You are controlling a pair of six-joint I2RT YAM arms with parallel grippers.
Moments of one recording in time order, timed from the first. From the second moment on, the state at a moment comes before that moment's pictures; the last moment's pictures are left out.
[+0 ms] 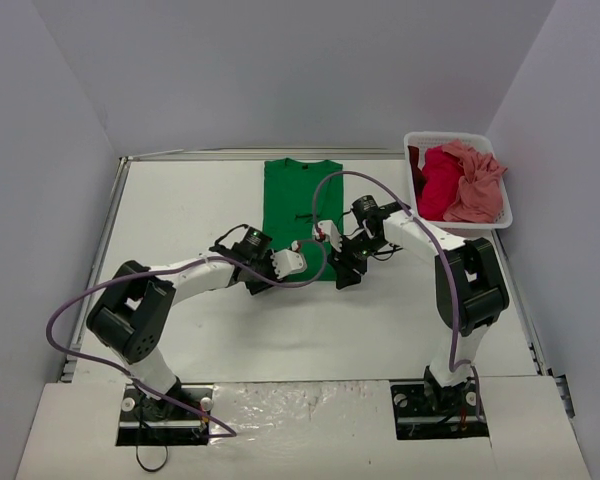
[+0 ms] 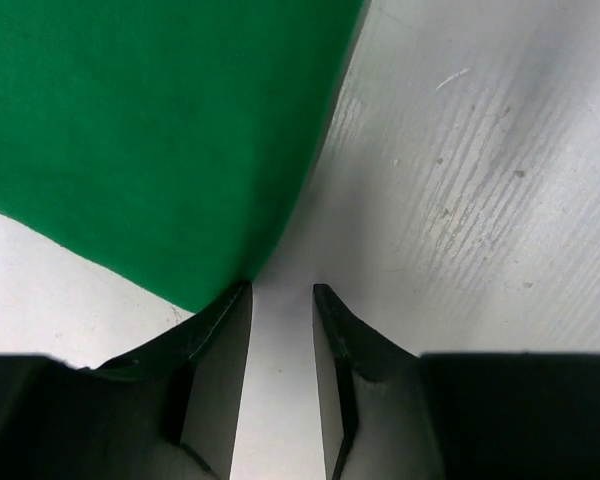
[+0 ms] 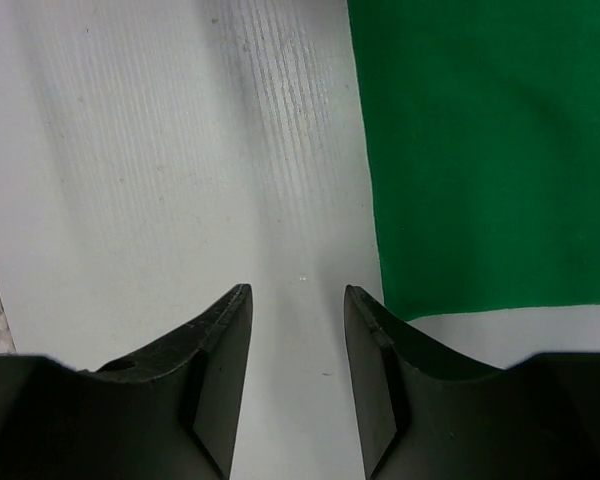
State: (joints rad) left arm -0.60 1.66 0.94 -0.30 0.19 0.64; right arm 0.40 1.81 1.23 -0.82 -0.68 -0.87
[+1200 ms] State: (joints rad) left arm -0.59 1.60 0.95 -0.35 0.17 0.62; right arm 0.40 1.78 1.24 -0.82 -0.63 -0.86
